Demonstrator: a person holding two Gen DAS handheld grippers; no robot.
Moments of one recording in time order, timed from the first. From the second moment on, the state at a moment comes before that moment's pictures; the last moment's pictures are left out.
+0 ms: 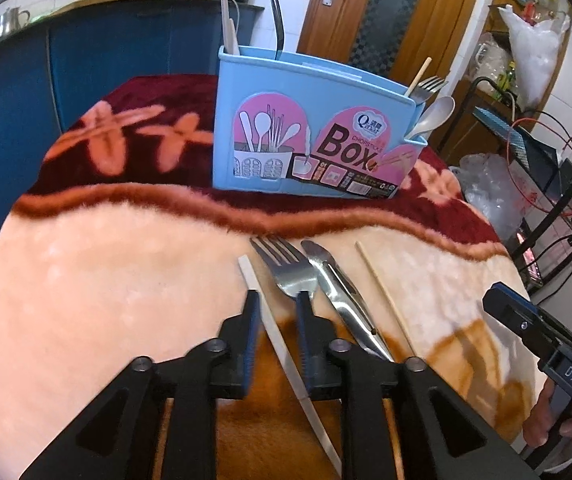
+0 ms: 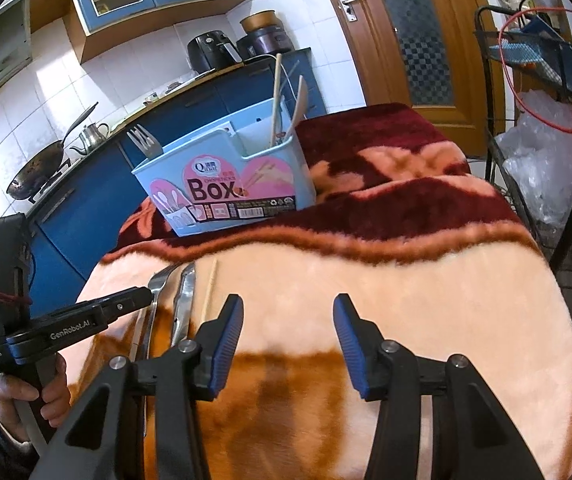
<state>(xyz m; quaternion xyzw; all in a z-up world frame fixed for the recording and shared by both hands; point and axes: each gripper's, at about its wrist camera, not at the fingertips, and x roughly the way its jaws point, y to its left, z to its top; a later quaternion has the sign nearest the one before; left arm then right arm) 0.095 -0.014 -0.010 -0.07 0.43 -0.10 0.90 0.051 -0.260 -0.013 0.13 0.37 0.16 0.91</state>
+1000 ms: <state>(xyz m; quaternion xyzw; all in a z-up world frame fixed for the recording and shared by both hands) 0.113 -0.001 -0.022 -0.09 0.46 -0.09 0.88 0.049 -0.257 -0.015 0.13 0.37 0.17 0.90</state>
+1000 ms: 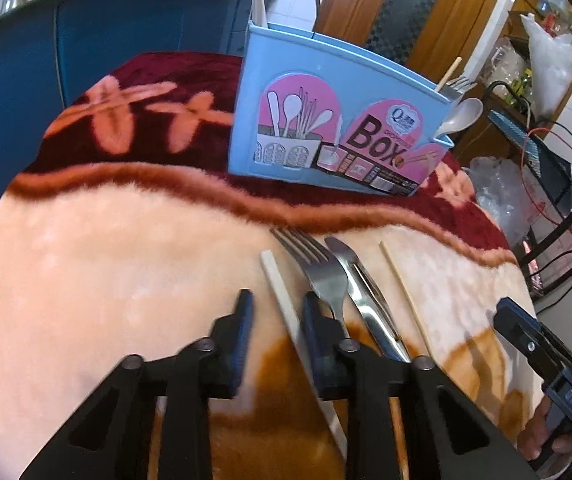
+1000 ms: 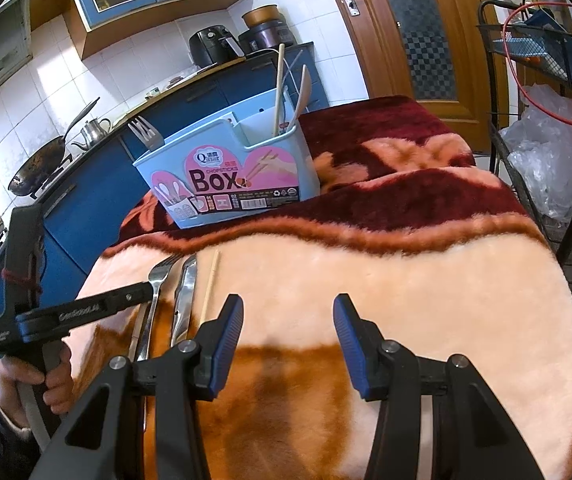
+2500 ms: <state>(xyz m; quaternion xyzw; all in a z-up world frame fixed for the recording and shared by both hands) 0.088 0.037 0.061 -0.14 0.27 -0.14 0.94 0.099 -0.182 -0.012 0.06 0.46 0.26 0.85</state>
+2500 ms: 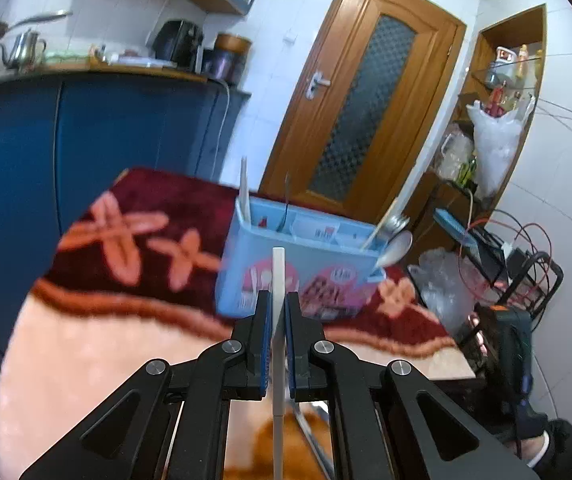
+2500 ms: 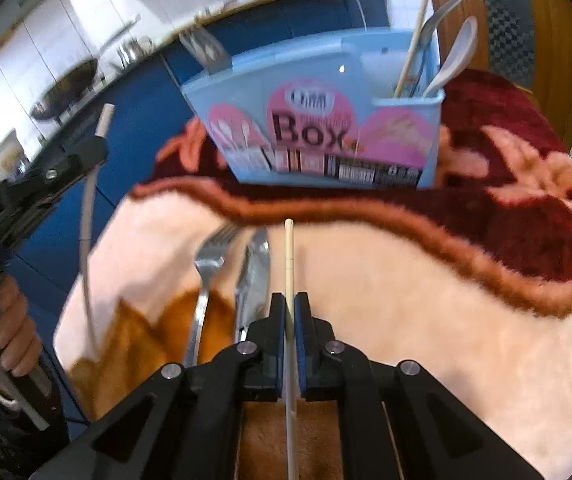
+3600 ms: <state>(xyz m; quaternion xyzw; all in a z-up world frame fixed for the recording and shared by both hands) 0.185 0.045 0.130 -0.18 0.04 -0.04 0.98 0.106 -0.241 0.050 0.14 0.27 0.24 0.92</state>
